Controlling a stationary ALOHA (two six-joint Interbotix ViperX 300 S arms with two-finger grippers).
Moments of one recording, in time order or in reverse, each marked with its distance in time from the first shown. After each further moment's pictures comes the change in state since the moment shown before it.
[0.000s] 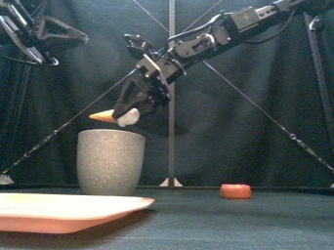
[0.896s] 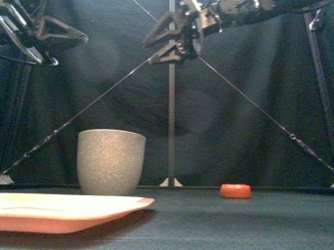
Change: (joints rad) left arm 0.000 -0.005 0.003 0.000 -0.002 0.000; right arm 0.008 -0.436 0.273 -0.025 -0.199 0.000
